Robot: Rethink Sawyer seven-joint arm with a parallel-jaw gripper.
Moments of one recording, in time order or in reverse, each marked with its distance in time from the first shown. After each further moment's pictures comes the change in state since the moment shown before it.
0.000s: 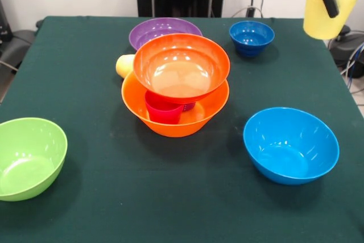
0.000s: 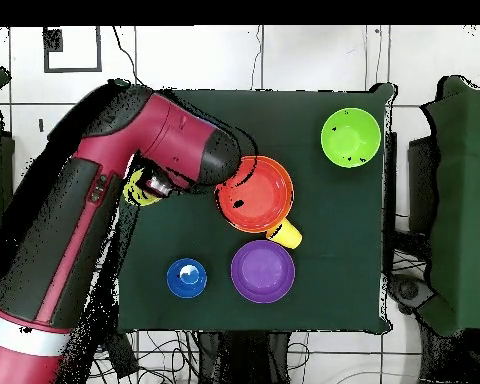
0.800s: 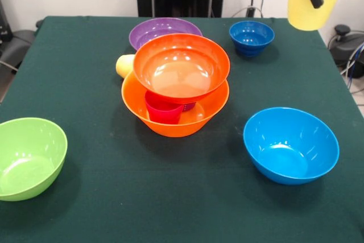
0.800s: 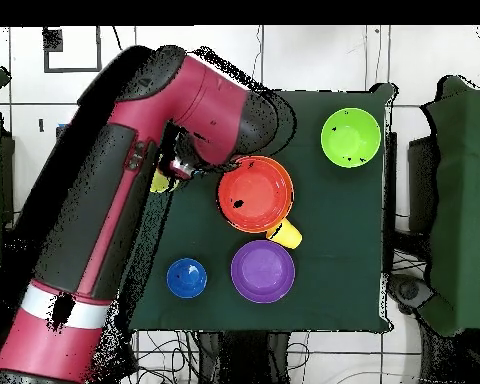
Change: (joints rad) arm -0.137 0.004 -0.020 -0.148 0.001 -0.141 0.029
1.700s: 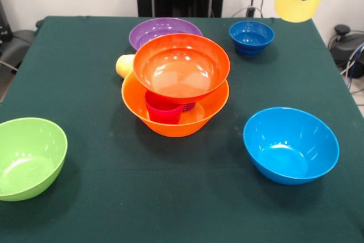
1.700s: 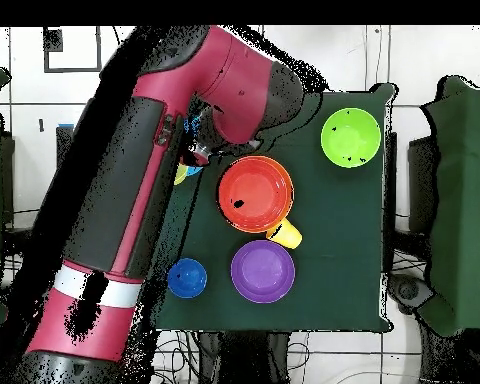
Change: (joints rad) arm -0.081 0.007 -0.011 -0.120 0.000 -0.086 0.045
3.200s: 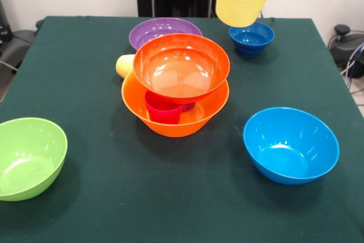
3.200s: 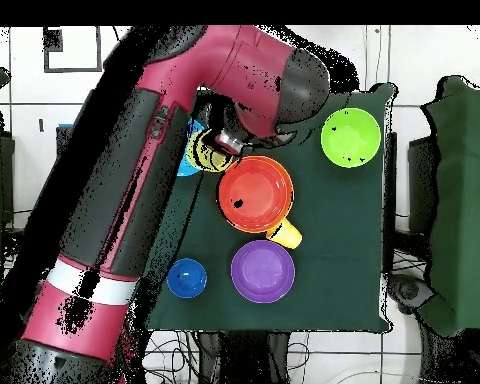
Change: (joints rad) arm -0.034 0.031 -0.169 0.002 -0.047 0.105 0.000
